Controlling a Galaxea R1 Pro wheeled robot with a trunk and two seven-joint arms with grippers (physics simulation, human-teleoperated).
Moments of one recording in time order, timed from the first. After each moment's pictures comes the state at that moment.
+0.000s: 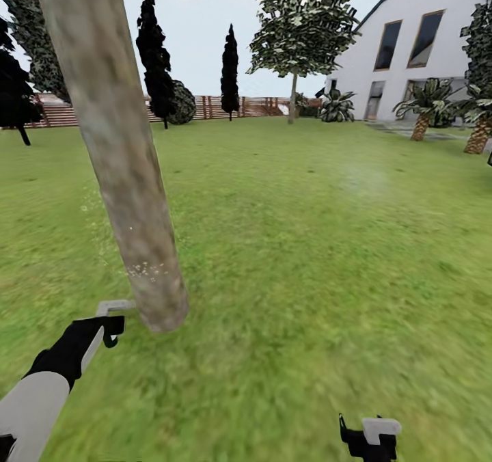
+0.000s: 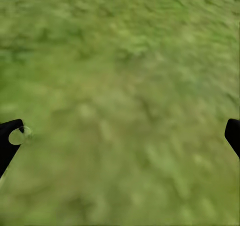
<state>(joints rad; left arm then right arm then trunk) -0.75 0.24 0.14 -0.58 -0.05 0.45 -0.01 -0.40 -0.07 -0.14 -0.09 0.19 -0.66 -0.15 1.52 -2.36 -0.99</state>
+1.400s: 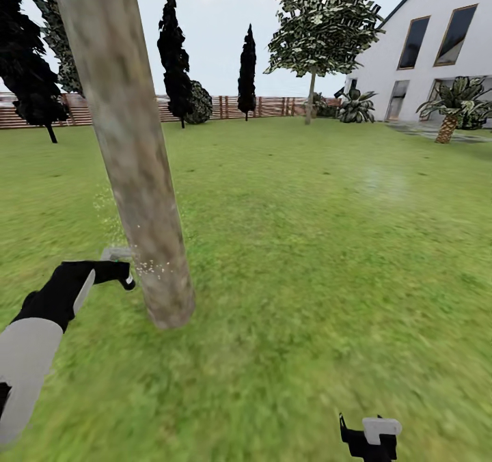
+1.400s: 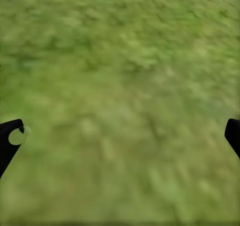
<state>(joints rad) -0.97 0.31 0.05 -0.70 -0.05 0.58 -0.29 -0.40 -0.07 -0.14 -0.09 0.19 -0.66 -0.15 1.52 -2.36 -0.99</state>
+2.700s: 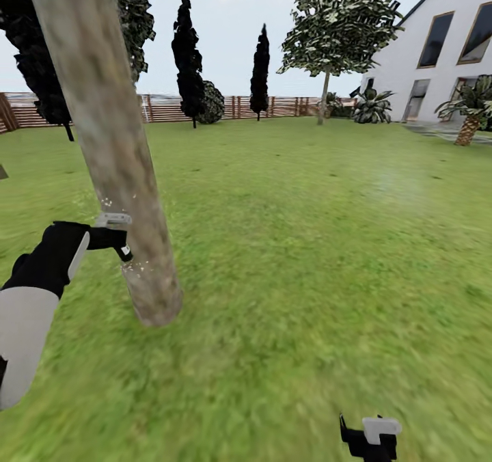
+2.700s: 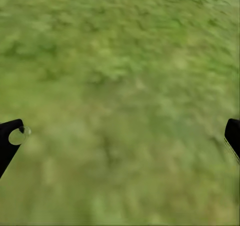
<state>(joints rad) -1.11 0.33 -0.01 -0.81 -0.06 0.77 -0.32 -0.40 -0.07 -0.14 -0.09 0.19 -0.66 -0.15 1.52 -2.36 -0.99</state>
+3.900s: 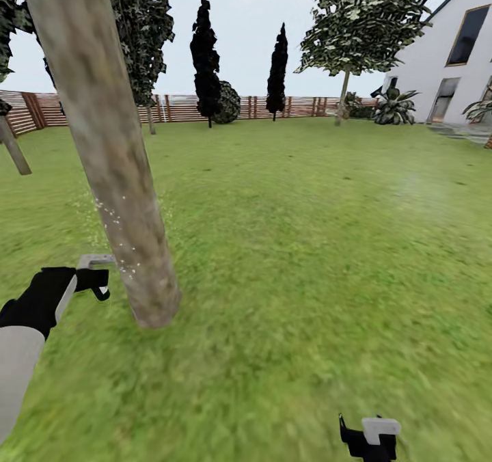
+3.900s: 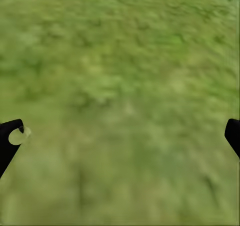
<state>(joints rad) -0.93 0.36 0.10 -0.71 -0.06 0.63 -0.21 -0.40 -0.07 -0.14 -0.09 0.19 -0.66 -0.15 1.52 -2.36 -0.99</state>
